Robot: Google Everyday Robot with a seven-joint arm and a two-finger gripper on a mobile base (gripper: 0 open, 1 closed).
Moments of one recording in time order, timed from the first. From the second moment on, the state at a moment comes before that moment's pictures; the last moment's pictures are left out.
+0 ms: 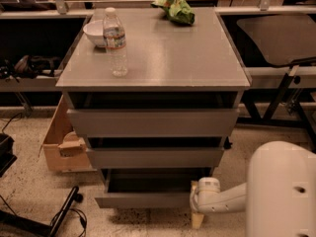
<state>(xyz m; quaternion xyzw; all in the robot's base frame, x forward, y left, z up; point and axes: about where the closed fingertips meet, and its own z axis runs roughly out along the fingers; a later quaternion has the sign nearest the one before) 0.514 -0.170 0.239 -0.67 0.73 -0.06 0.13</state>
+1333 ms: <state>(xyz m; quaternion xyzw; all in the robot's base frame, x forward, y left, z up) 0.536 -0.184 0.175 -0.64 0.76 -0.08 0.05</state>
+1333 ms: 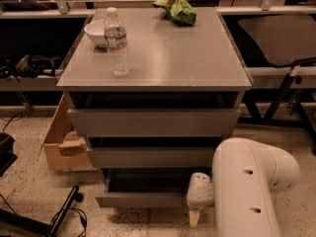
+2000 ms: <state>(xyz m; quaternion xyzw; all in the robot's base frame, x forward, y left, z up) 0.533 -0.185 0.174 -0.63 0.77 -0.07 0.04</state>
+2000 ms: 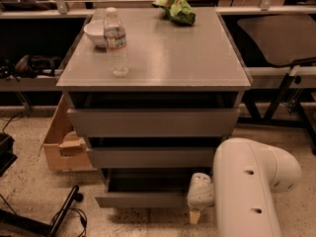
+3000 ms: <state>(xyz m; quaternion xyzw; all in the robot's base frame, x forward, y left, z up) 0.492 -0.213 0.179 -0.62 0.78 -0.06 0.00</state>
